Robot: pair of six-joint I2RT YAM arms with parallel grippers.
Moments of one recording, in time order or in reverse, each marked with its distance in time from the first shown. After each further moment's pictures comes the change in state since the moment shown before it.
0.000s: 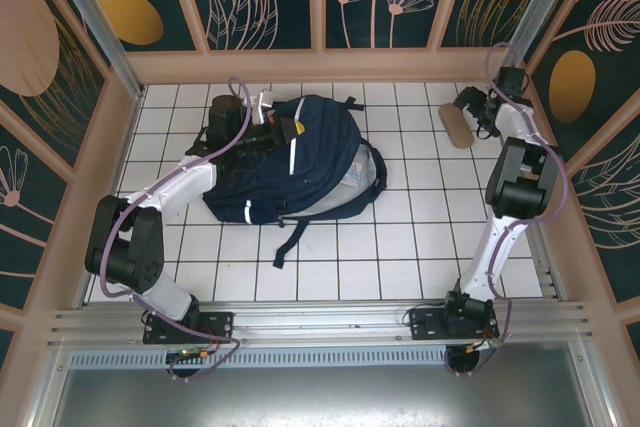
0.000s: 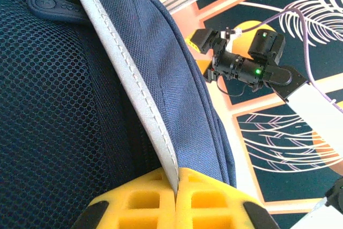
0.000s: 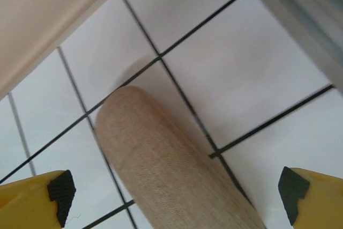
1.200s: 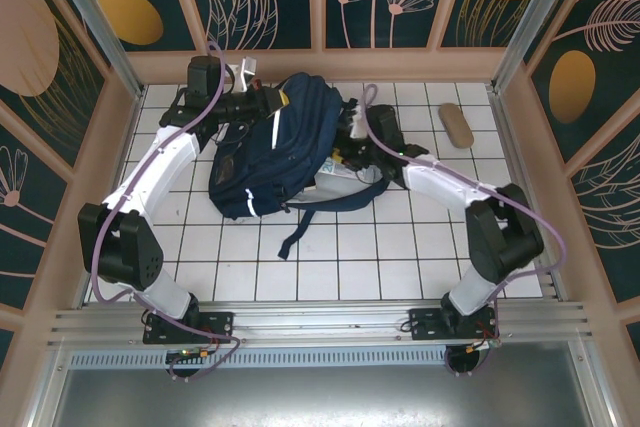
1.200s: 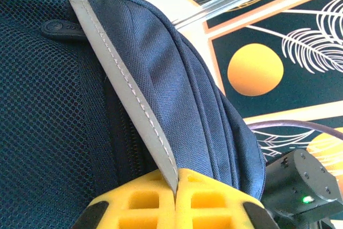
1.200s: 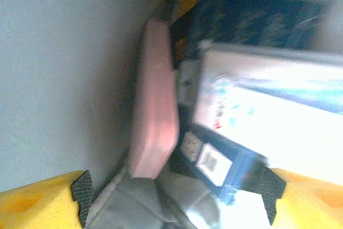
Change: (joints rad) left arm 0.080 0.002 0.366 -0.472 -0.005 0.051; right arm 0.741 -0.562 -0.671 0.428 -0.282 0.420
